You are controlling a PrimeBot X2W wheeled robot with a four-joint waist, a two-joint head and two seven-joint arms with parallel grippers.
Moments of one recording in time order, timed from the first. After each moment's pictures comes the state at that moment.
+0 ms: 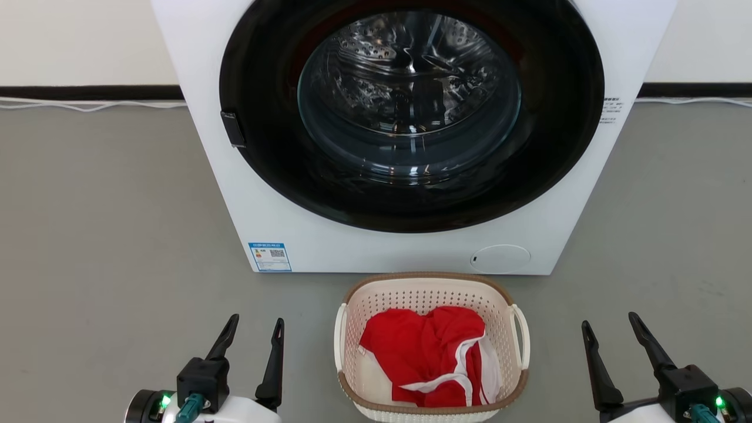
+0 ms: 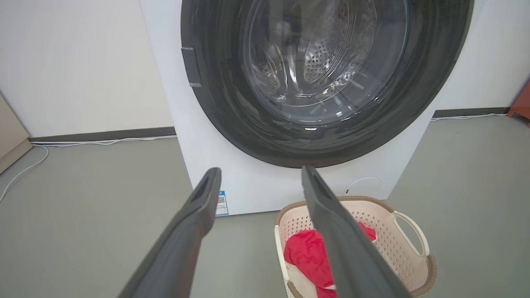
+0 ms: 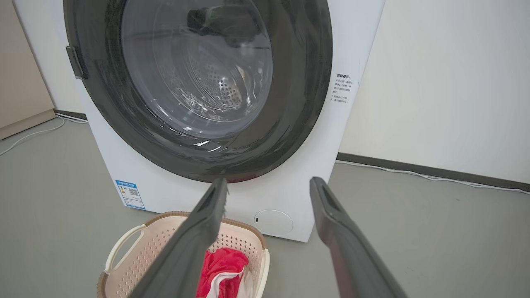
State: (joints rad) left arm 0.00 0.06 -0.13 0.27 -0.09 -0.02 -0.25; right arm 0.06 -0.10 -0.10 0.23 -0.08 0.12 -0.25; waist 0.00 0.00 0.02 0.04
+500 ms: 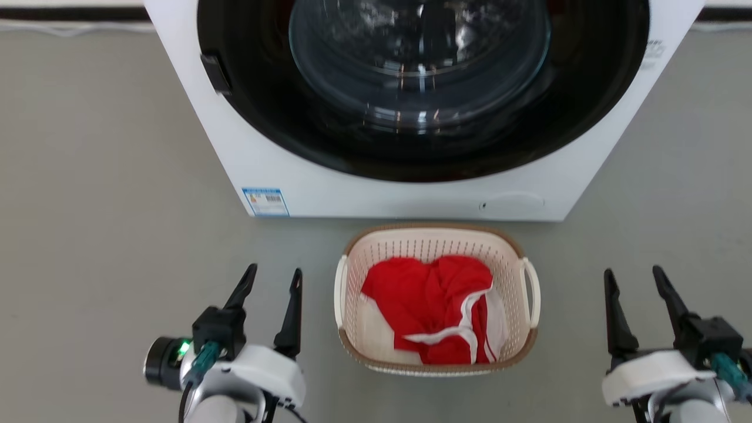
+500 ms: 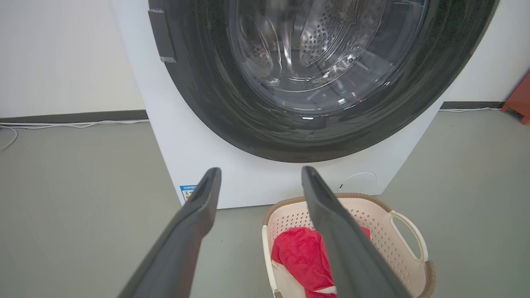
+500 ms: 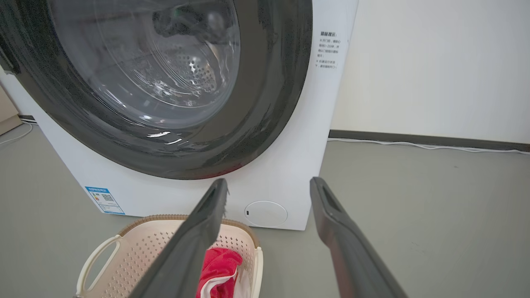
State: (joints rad) left arm -0.15 0.05 -0.18 0.32 -0.13 0.00 -0.26; right arm -0.08 -0.06 -0.19 0.29 -0.05 0.12 -0.25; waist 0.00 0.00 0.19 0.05
